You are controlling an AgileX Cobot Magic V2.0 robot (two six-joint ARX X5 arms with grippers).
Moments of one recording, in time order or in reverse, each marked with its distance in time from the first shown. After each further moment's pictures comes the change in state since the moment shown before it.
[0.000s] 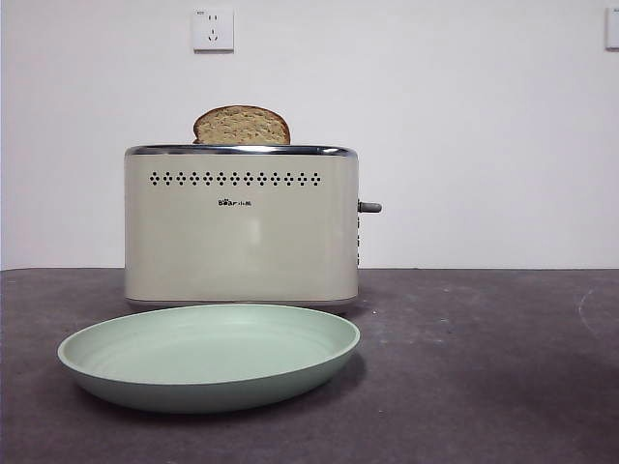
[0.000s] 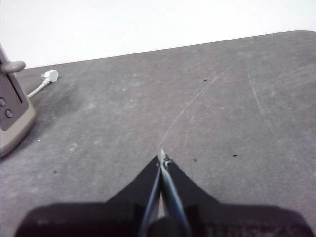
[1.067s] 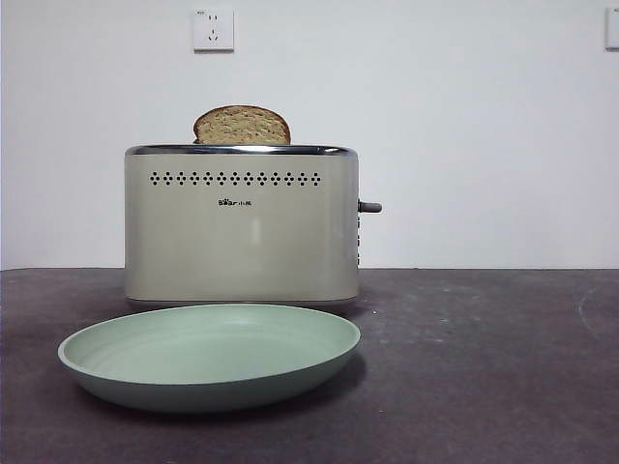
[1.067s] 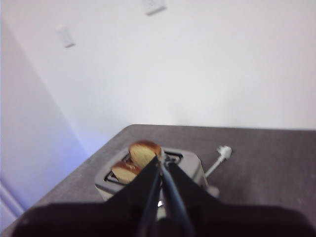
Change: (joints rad) left arm 0.000 0.713 1.005 -0.239 0.475 -0.083; right arm 0.000 0.866 1.078 -0.082 -0.629 0.139
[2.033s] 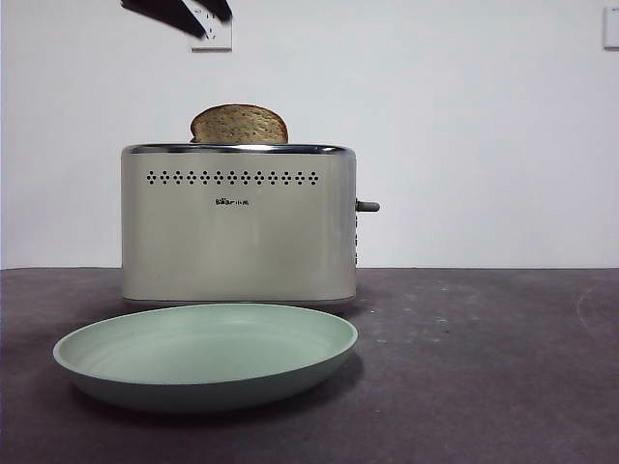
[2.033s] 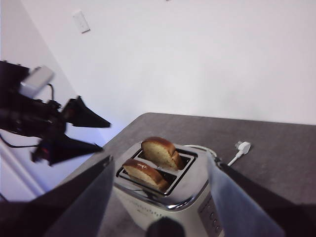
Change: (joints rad) left arm -0.254 0.948 0.811 -0.444 -0.040 0.738; right arm 0.075 0.150 0.117 -0.036 -0.021 -0.024
